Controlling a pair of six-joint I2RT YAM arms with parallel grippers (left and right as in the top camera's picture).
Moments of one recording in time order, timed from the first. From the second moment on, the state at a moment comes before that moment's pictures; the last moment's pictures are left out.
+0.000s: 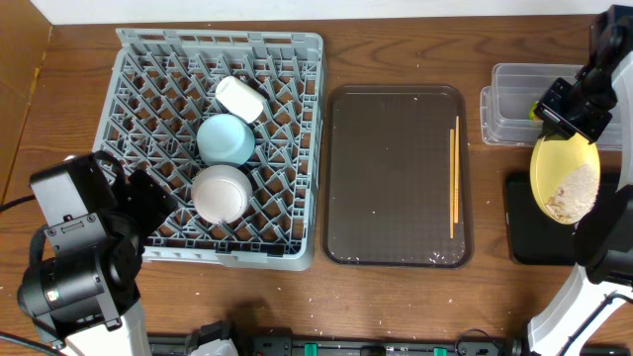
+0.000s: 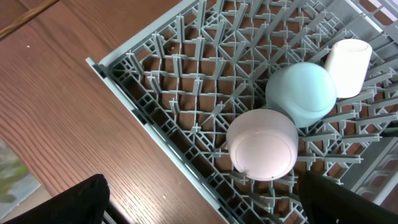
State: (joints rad) left arm 0.34 0.99 1.42 -1.36 -0.19 -0.41; right arm -0.18 2.03 1.98 -1.54 -0.17 0.52
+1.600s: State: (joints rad) left arm 0.34 0.99 1.42 -1.36 -0.19 -0.41; right arm -0.54 2.03 1.89 -1.69 -0.80 -0.05
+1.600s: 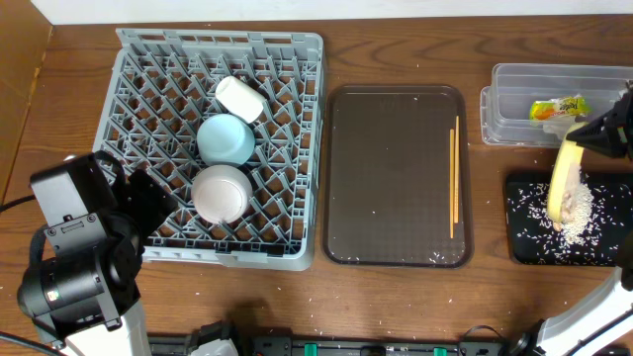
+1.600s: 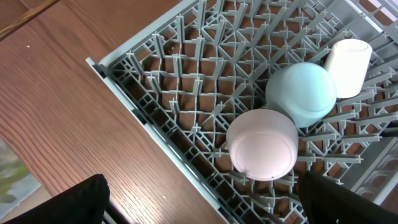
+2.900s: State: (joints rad) left arm 0.34 0.99 1.42 -1.36 -0.19 -0.41; right arm -0.74 2.03 1.69 -1.70 -1.15 -0.15
